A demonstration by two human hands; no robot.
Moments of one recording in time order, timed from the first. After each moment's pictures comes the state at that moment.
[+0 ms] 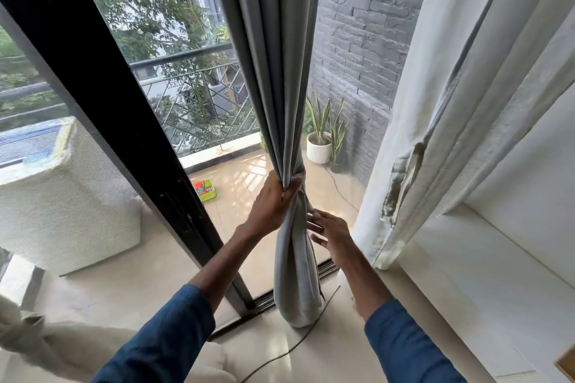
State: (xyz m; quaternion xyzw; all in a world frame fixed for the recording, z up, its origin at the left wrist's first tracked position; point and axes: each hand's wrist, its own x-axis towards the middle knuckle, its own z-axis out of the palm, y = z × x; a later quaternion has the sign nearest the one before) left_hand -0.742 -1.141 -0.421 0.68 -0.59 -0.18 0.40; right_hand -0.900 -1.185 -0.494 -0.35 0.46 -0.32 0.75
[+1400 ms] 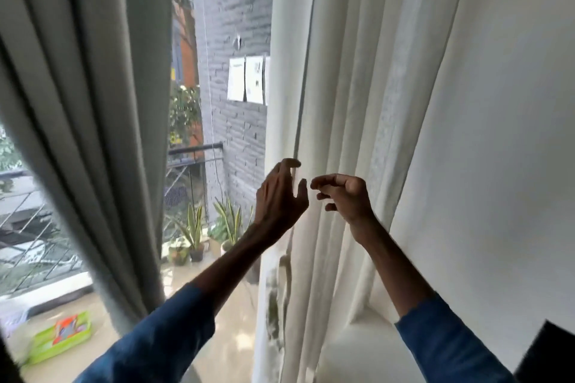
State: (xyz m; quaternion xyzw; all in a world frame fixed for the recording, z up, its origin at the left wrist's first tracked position) left_hand -0.997 -1.327 -0.226 0.54 -0.64 0.11 0.53; right_hand -1.148 -1.329 -0.202 -0.63 0.41 -0.52 0.41
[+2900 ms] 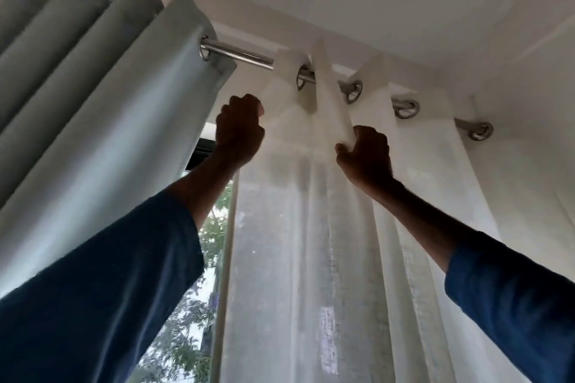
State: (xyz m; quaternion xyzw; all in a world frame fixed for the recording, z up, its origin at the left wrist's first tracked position) left_hand -0.935 -1.401 0.359 0.49 -0.38 0.61 0.50; right_hand -1.117 -1.531 0.326 -0.65 0.19 -0.73 -0.09
